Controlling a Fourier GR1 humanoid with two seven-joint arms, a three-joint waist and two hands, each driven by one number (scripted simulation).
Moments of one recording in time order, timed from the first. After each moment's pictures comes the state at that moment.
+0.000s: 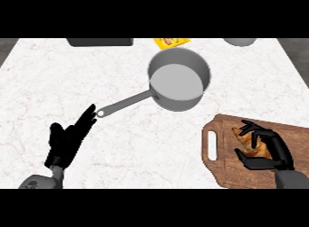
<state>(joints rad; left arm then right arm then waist) -0.06 0.27 -0.22 -1.36 0.18 0.02 0.11 -0.21 -0.31 0.01 -0.72 -0.07 0.16 -0.76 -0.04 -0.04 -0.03</state>
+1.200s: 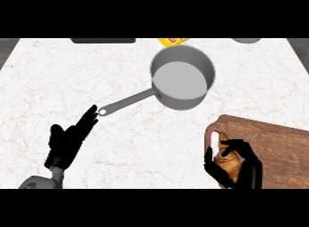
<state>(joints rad) -0.06 0.28 -0.23 -1.38 0.17 -0.01 0.12 0.19 -0.02 0.23 -1.42 0.43 -0.81 -0.31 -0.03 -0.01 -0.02</state>
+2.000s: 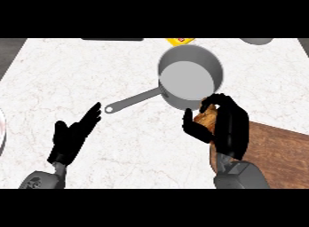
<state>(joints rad) -0.09 0.27 -0.23 -1.36 0.16 -0.03 0.12 -0.21 0.00 0.33 -1.64 1.09 -0.37 0.68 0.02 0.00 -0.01</state>
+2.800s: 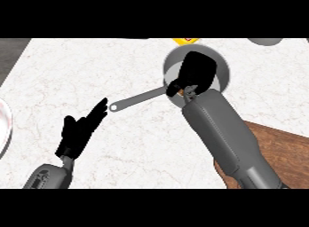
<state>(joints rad) -0.15 0.24 -0.23 -1.32 0.14 -0.04 0.11 -0.86 0.00 0.26 -1.03 1.04 0.09 1.03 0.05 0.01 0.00</state>
